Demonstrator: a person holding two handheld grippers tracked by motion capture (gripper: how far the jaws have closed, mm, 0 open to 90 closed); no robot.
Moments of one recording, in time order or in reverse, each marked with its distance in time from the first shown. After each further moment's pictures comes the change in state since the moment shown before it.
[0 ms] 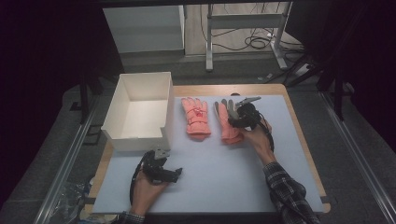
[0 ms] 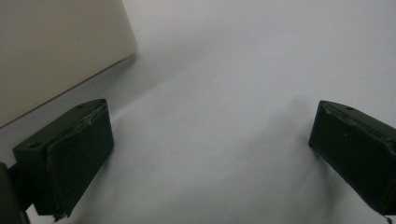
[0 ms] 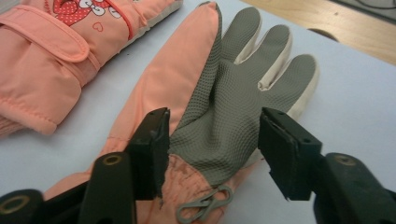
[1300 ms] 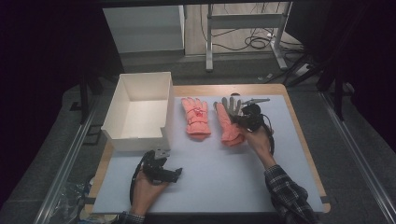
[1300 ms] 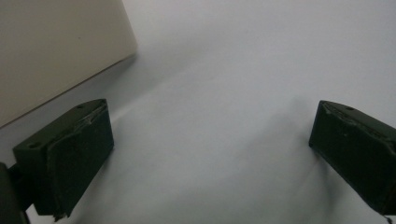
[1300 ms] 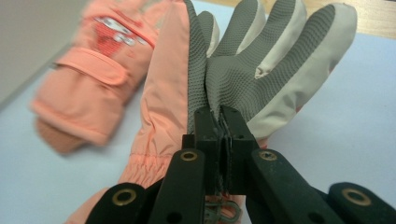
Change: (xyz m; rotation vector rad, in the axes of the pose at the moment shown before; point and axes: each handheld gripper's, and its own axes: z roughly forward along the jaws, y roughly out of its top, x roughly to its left) left arm 0.000 0.000 0.000 0.001 0.000 0.001; right arm 0.005 -0.006 -0.027 -0.074 0.082 0.173
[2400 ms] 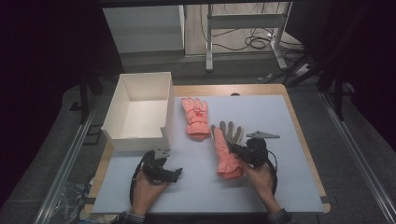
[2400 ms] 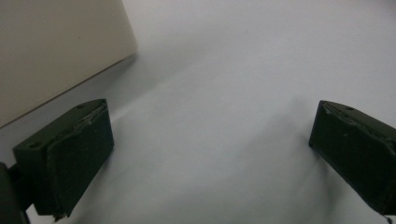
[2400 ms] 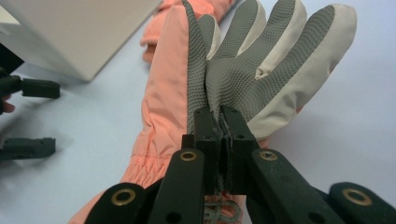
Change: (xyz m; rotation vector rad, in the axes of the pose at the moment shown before) left arm 0.000 0.000 0.000 0.001 0.001 0.001; right arm 0.063 -0.088 -0.059 -0.062 0.070 0.119
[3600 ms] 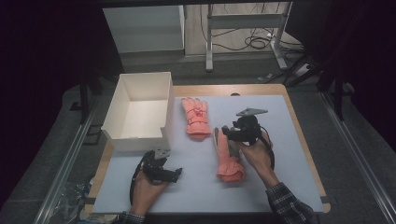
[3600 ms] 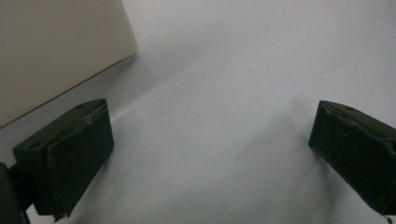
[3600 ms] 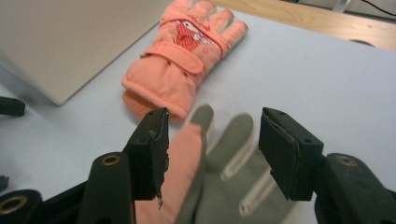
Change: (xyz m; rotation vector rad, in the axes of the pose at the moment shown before) left arm 0.000 0.000 0.000 0.000 0.000 0.002; right arm 0.003 0.074 0.024 0.025 -0.043 -0.211
